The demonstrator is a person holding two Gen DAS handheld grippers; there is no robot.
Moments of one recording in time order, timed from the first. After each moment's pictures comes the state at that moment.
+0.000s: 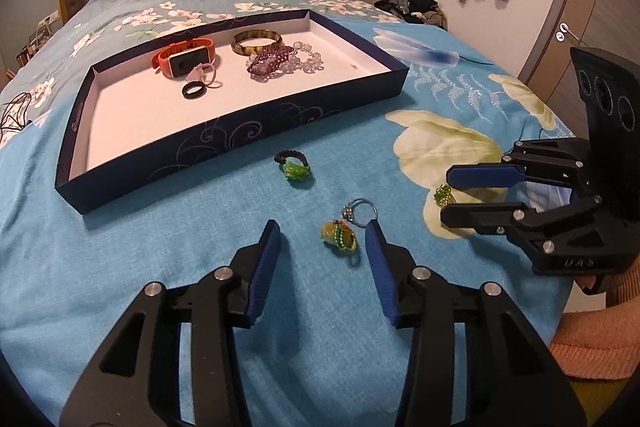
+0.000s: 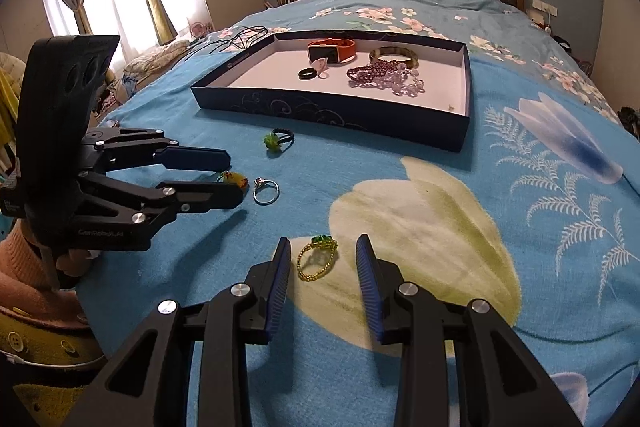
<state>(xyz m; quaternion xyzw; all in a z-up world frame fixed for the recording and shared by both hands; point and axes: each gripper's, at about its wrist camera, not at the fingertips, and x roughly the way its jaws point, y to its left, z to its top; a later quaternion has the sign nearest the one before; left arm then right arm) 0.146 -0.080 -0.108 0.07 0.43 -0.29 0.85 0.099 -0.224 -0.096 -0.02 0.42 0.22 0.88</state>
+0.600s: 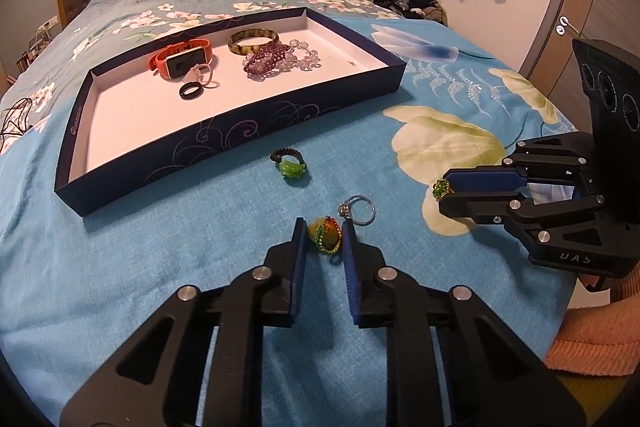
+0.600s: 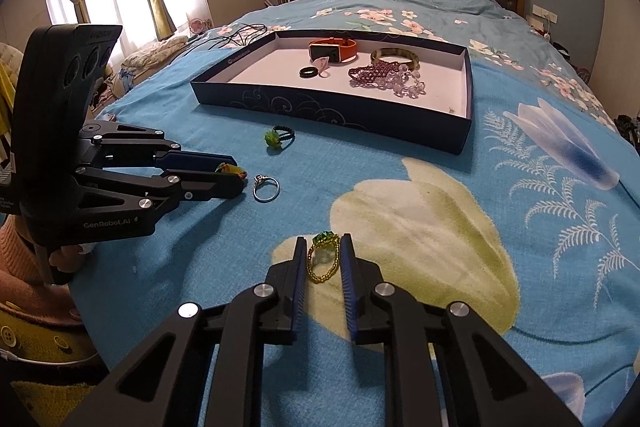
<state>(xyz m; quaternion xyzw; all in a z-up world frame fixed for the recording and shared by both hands) 0.146 -0.084 -0.111 0.09 0.42 -0.29 0.85 0.097 -0.221 -0.097 -0.03 0.41 0.21 0.88</state>
